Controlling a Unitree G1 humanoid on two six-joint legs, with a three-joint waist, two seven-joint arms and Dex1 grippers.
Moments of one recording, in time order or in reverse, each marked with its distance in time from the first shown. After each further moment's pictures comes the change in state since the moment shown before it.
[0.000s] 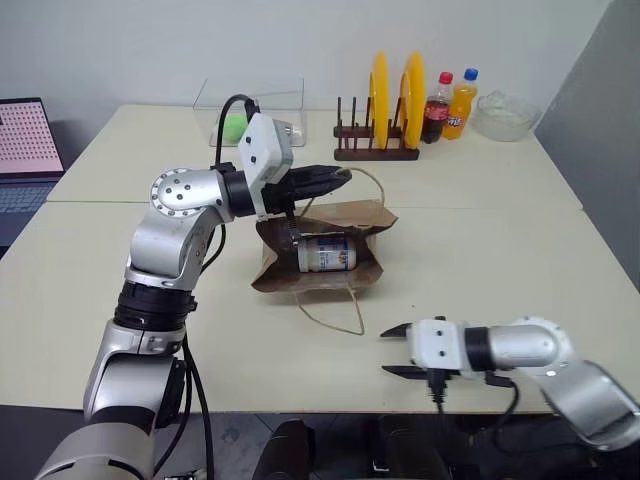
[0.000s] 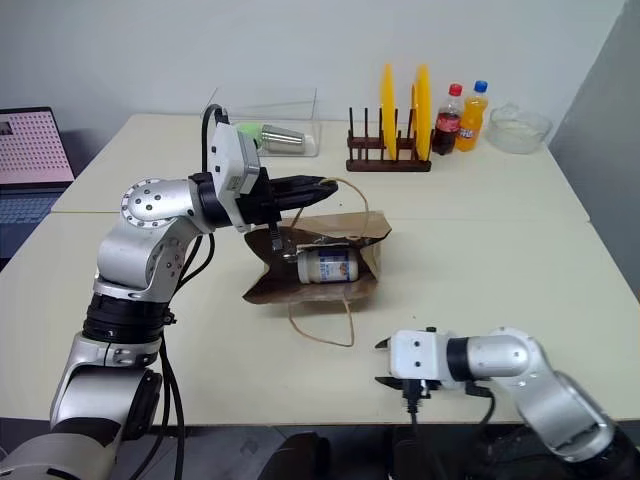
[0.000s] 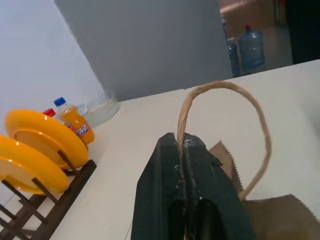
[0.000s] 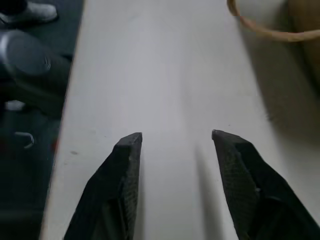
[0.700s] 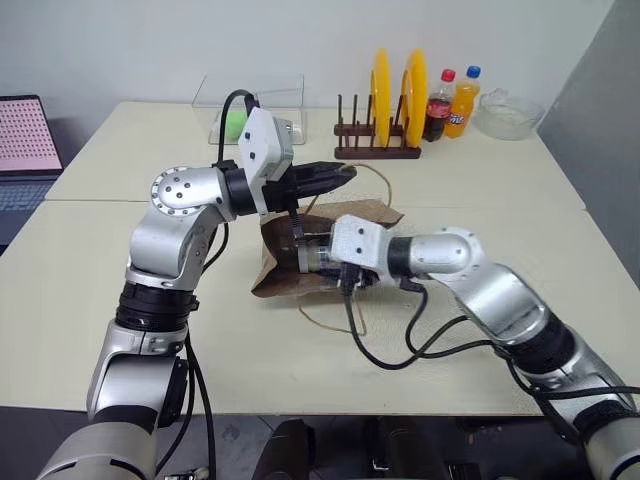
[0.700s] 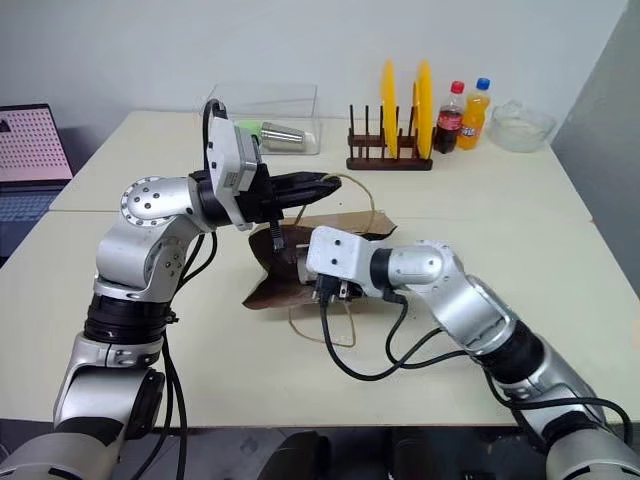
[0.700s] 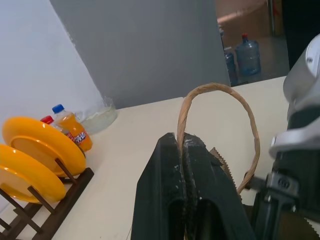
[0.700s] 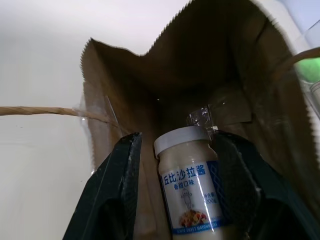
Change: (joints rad) left arm -0.007 -0.013 0.013 -0.022 -0.022 0.022 0.002; right arm -0.630 0.405 0.369 0.412 -0.181 0.082 -0.294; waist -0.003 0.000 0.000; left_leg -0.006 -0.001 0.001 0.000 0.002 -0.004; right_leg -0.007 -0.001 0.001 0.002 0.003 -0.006
